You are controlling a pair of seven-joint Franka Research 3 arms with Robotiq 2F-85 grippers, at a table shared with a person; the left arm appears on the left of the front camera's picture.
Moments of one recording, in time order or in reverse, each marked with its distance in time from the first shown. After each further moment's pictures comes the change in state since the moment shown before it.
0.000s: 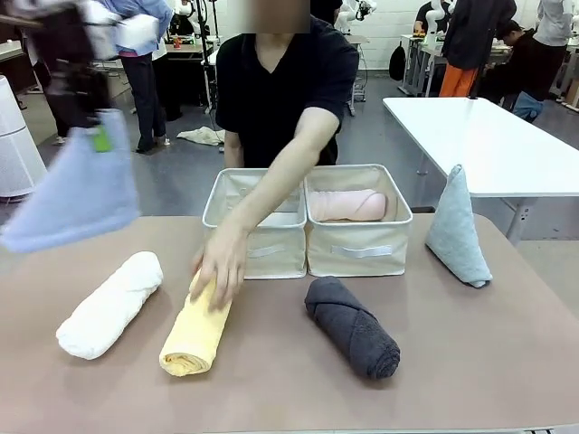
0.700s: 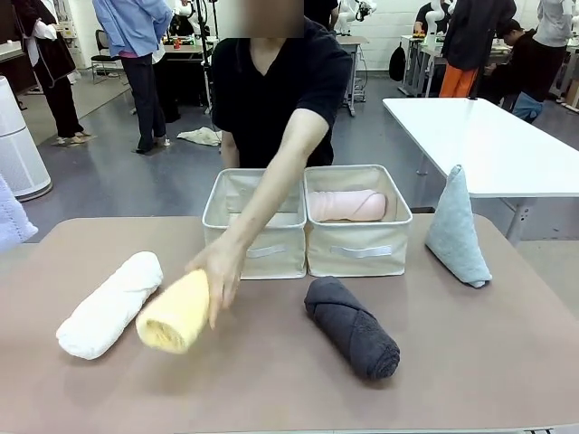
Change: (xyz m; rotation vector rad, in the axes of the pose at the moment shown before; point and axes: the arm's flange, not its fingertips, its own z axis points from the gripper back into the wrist) left arm -0.102 -0.067 0.031 0.014 -0.126 0.001; right arm 0.000 0.000 0.000 0.000 0.000 0.000
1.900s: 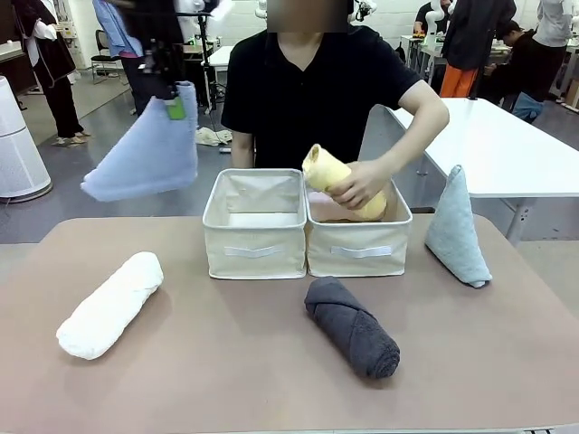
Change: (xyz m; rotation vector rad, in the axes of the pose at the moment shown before) left arm 0.253 0.166 -0.081 0.166 0.269 -0.099; right arm 0.000 0.000 0.000 0.001 0.001 0.001
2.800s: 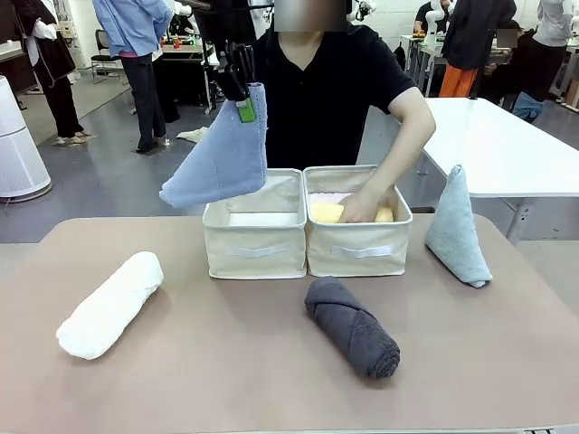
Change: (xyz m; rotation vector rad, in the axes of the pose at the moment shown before) left arm 0.078 0.011 -0.013 -0.072 -0.147 -0.079; right arm 0.000 0.000 0.000 0.000 0.000 0.000
